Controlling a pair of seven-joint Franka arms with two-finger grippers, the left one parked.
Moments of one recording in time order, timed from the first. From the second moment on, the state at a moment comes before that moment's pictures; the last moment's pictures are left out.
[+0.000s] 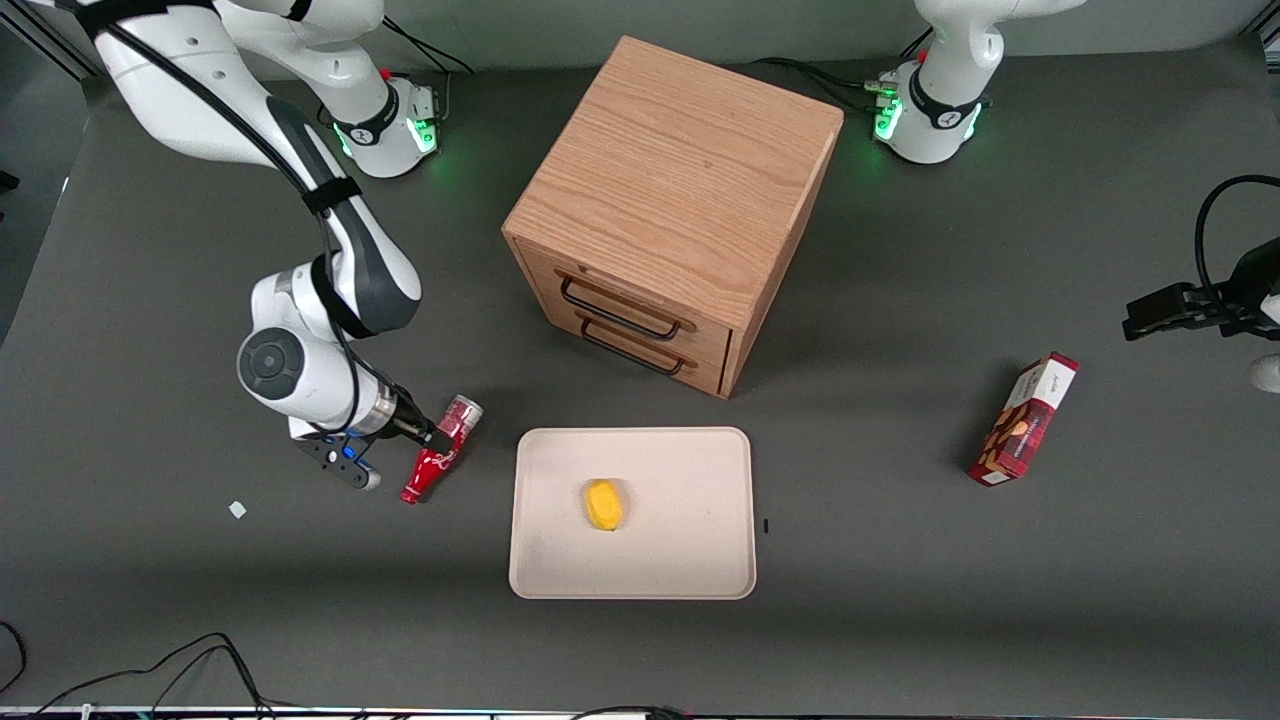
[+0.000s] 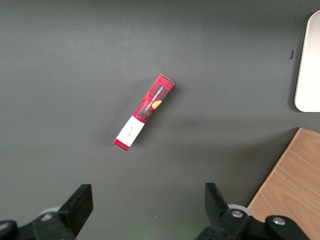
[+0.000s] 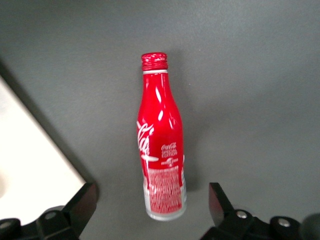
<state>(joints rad) 0.11 0.49 0.16 -1.84 -0.02 2.29 0.87</state>
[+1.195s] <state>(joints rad) 0.11 0.63 0.16 -1.85 -0.08 2.43 0.92</state>
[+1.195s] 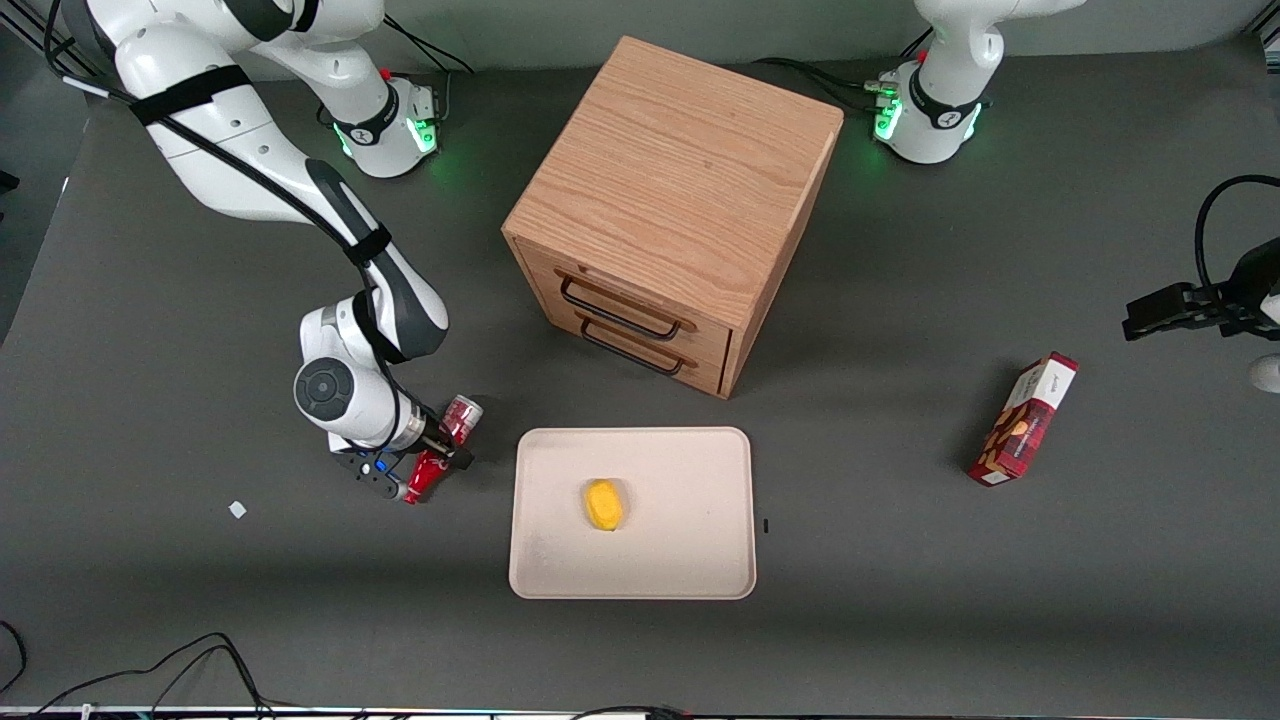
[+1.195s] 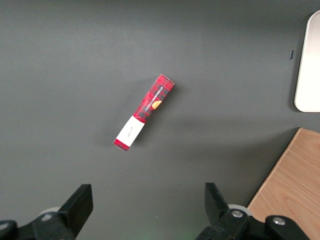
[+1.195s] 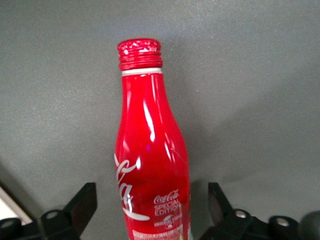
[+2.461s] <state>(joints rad) -0.02 0.33 0.30 -1.76 -0.10 1.96 0.91</state>
